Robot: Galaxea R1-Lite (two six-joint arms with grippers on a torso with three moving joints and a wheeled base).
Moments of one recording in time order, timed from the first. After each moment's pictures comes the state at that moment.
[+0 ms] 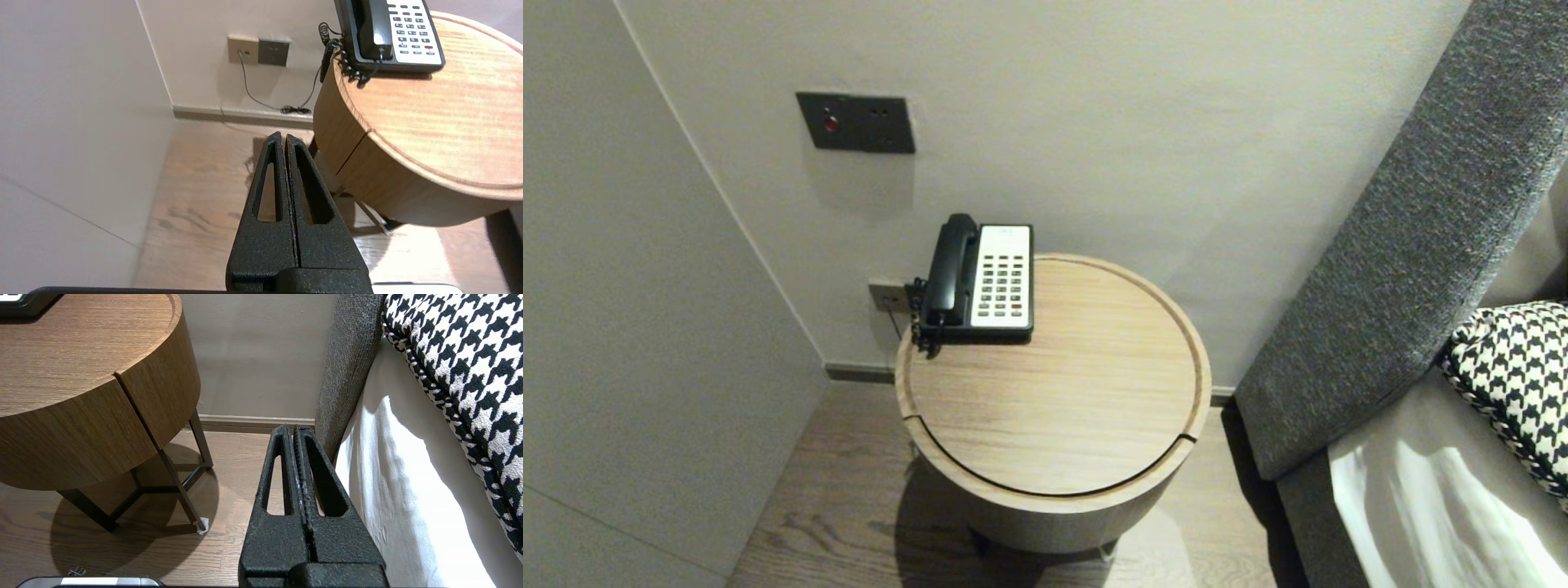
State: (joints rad) left arm 0.01 0.57 -0.52 0.07 -0.09 -0.03; right arm -0.01 0.00 0.00 -0.11 0.00 0.01
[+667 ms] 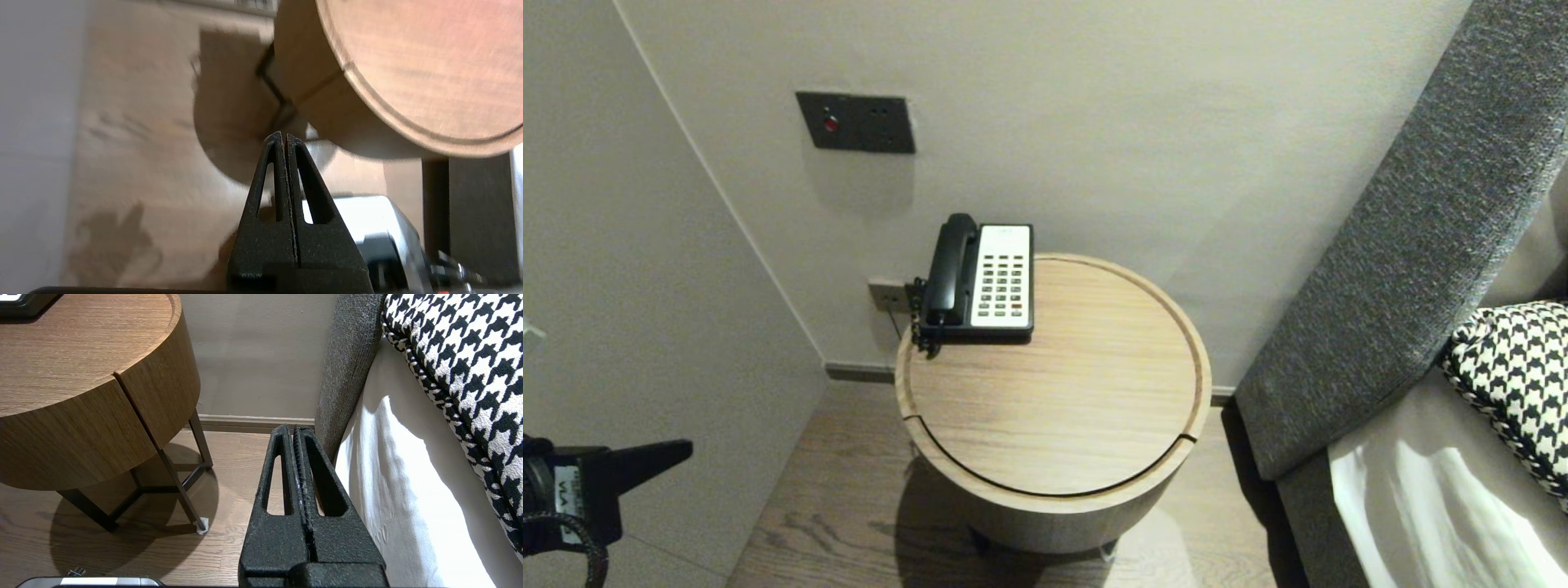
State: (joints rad) left arm -0.17 0.99 -0.65 0.19 -0.09 -0.19; right arm -0.01 0.00 0.00 -0.11 0.00 0.01
